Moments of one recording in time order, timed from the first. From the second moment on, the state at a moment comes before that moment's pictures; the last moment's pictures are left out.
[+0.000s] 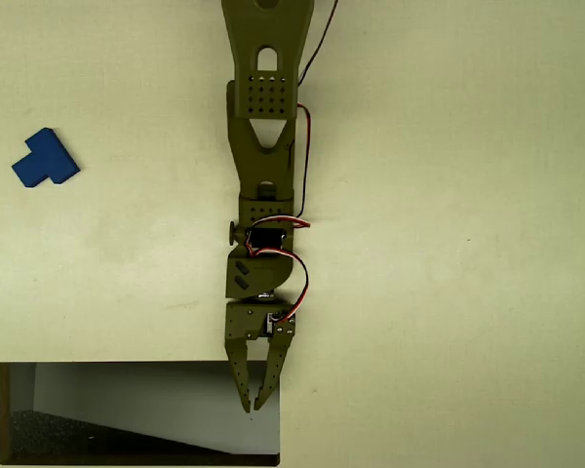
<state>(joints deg) -0.1 -8.3 18.6 -37.1 -91.6</state>
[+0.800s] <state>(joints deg) 8.1 23.1 -2.0 27.3 -72.5</state>
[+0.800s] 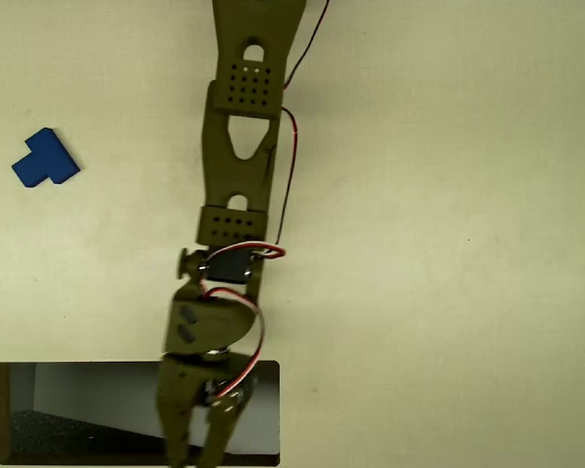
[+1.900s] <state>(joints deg) 59.4 72.5 104.5 15.4 -176.6</state>
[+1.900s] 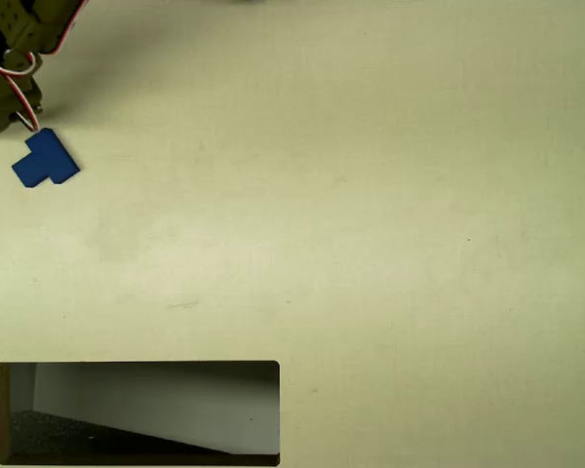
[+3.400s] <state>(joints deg) 31.1 59.0 115.7 -23.9 -150.9</state>
